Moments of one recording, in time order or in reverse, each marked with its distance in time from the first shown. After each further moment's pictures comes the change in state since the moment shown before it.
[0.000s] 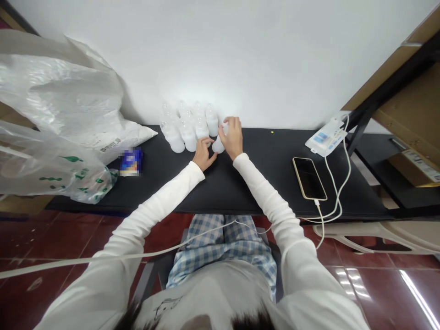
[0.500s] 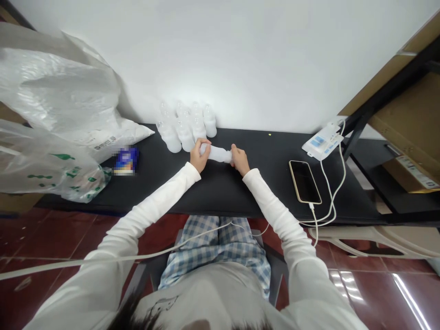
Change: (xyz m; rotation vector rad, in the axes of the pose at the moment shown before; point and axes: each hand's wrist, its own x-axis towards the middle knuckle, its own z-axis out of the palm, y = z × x) left_hand 0.008 0.040 -0.013 -0.334 0.187 -0.214; right_hand -0.055 0.015 -0.040 0.454 -0.353 0.770
